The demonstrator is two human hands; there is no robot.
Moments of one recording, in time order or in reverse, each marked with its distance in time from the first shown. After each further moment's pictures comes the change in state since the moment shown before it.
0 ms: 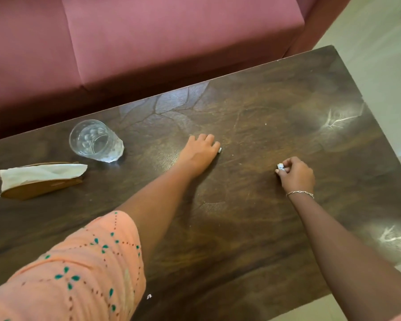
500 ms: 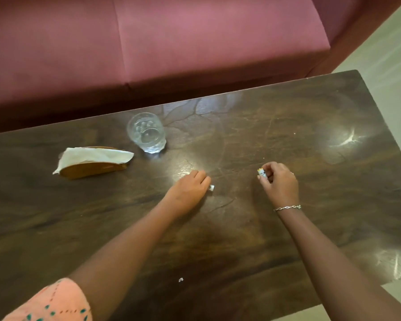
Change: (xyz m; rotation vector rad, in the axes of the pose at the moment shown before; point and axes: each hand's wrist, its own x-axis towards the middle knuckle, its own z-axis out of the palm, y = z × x) left_hand -0.150 -0.045 0.027 -0.133 0.080 0.066; right_hand -0.098 -0.094 0.019 0.032 -0.026 -0.393
